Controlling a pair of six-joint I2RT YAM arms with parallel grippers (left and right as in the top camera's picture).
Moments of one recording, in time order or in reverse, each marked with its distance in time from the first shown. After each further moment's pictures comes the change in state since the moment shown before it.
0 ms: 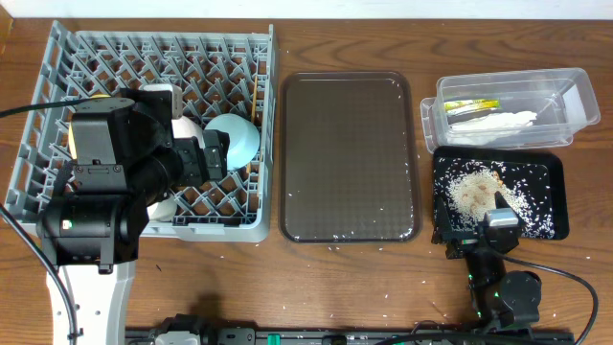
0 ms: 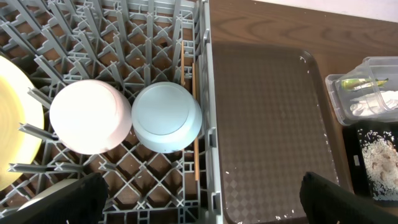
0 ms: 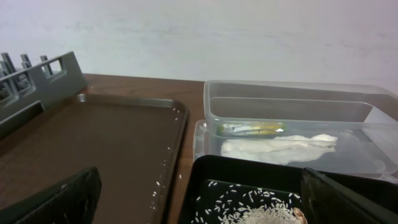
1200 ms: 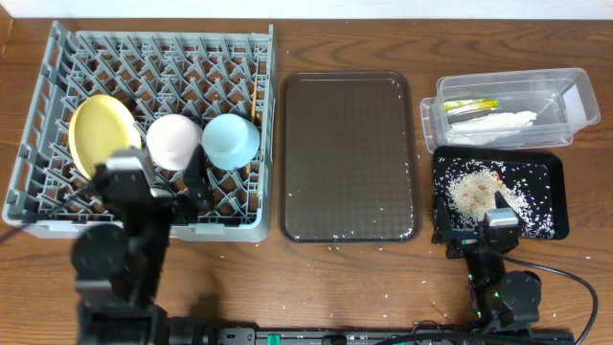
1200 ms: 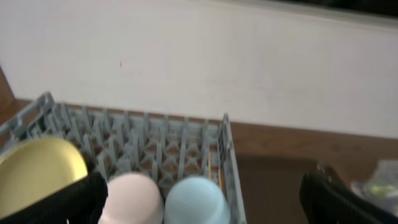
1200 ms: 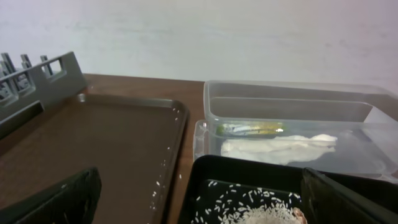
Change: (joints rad) left arm 0.000 -0.598 -0.632 0.675 -0.176 -0.034; right arm 0.000 0.000 0.000 0.000 0.000 0.000
